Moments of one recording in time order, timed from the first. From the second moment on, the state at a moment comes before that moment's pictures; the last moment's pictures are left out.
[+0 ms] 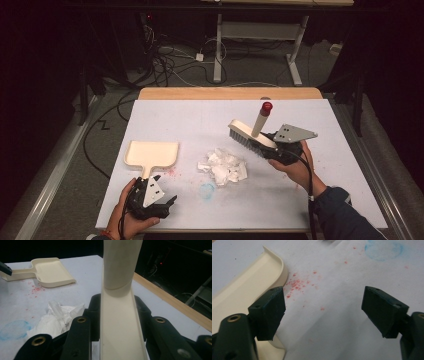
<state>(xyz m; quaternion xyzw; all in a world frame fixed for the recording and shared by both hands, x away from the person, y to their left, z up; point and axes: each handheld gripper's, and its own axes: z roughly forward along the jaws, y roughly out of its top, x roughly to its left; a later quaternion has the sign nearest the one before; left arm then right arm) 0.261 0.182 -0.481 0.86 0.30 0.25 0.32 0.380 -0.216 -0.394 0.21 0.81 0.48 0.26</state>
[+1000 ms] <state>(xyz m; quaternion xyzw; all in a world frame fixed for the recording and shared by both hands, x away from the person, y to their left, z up) 0.269 0.201 -0.473 0.83 0.38 0.27 0.32 0.330 -0.294 -0.408 0.25 0.81 0.46 0.27</state>
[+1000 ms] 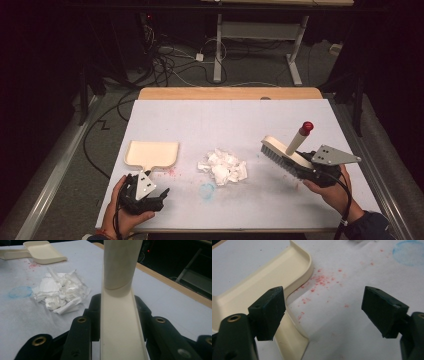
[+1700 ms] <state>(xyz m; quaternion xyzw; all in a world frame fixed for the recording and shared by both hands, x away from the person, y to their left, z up) 0.307 0.230 -0.476 0.78 0.55 0.17 0.23 0.332 -0.301 -0.406 0.26 0.81 0.46 0.27</state>
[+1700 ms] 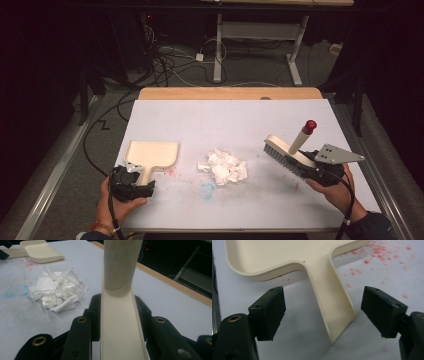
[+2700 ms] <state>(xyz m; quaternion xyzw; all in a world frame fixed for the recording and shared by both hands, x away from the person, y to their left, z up) 0.328 0.229 -0.487 0.74 0.59 0.17 0.27 0.337 -0.307 -0.410 0.27 0.81 0.45 0.27</state>
